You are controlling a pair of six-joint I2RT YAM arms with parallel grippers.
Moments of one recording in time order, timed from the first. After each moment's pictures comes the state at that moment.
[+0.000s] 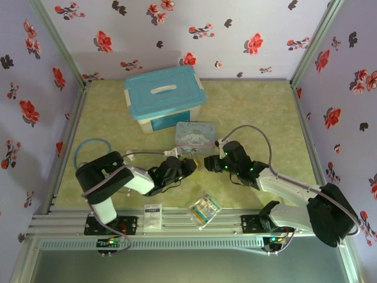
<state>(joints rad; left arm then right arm) -1.01 1.73 0.49 0.77 -0.10 -1.23 0.70 1.15 0.49 -0.06 -0.06 0.43</state>
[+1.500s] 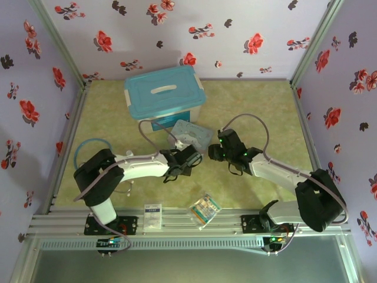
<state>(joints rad) -1.06 1.73 1.00 -0.46 -0.37 -0.75 0.65 1.31 0.68 -0.22 0.09 0.50</state>
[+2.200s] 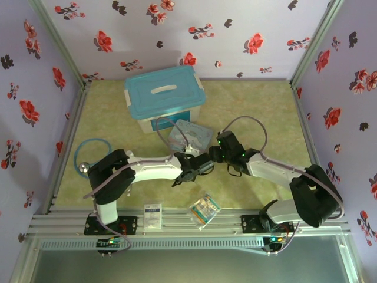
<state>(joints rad) -1.17 1.84 1.16 -0.68 -0.54 -0.74 0.65 1.36 0.65 -0.18 0.10 0.54</state>
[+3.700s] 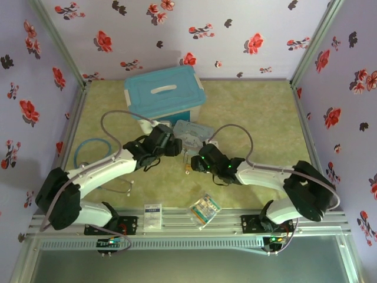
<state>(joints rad) -0.80 1.38 0.91 -0.34 -0.24 -0.59 0.91 1.44 0.66 -0.06 0.17 0.77</state>
